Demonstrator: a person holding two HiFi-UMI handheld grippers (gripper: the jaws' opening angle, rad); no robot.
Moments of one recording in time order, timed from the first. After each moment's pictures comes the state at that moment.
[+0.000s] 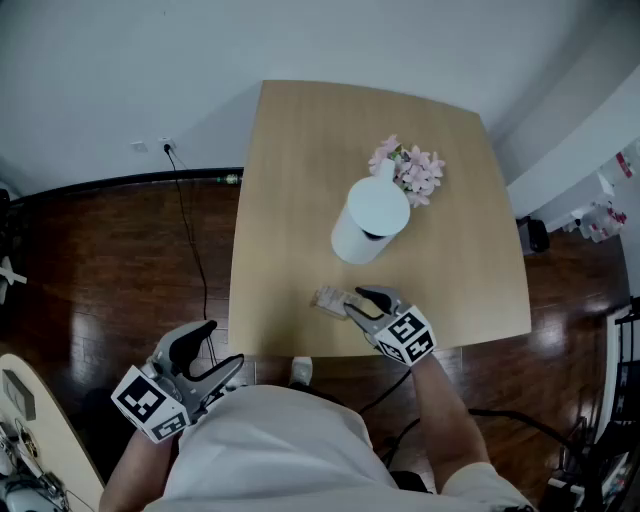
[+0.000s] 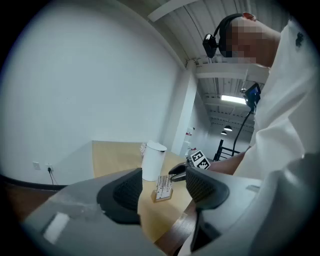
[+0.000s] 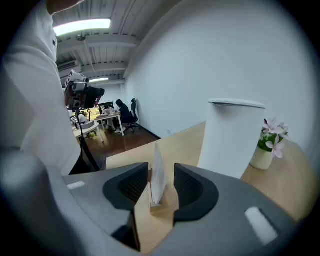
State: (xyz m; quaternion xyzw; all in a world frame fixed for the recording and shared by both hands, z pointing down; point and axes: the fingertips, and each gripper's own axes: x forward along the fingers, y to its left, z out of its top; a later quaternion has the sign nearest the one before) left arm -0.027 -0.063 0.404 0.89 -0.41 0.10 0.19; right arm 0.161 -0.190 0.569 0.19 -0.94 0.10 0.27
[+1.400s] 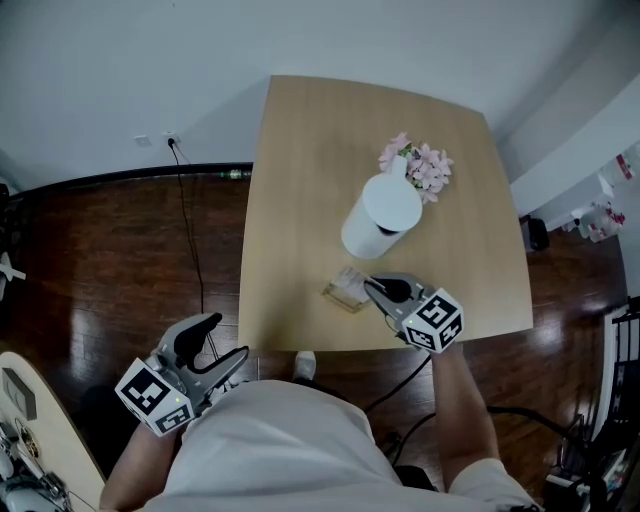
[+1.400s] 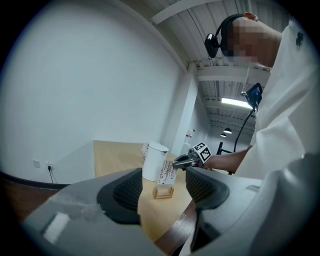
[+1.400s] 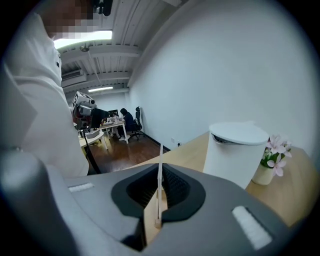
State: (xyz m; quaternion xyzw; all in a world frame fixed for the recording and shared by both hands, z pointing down) left arm -0.050 -0.062 0.407 0.89 -0.40 0.08 0.19; right arm 0.152 -0.200 0.503 0.18 -0.95 0.10 0.23
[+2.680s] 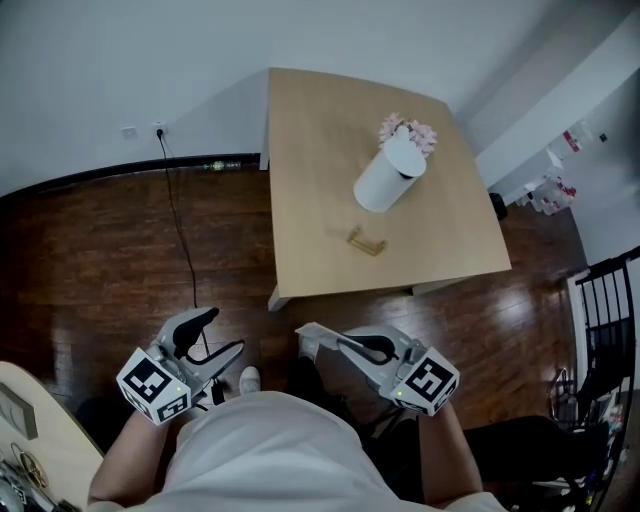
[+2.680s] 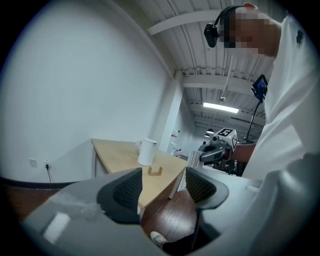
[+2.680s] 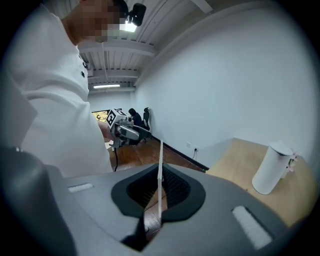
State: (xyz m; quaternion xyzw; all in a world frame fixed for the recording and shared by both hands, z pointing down) left arm -0.186 0.093 0.429 0.93 -0.32 0.07 0.17; right arm -0.020 0.107 0.417 0.17 -0.96 0.05 0.24
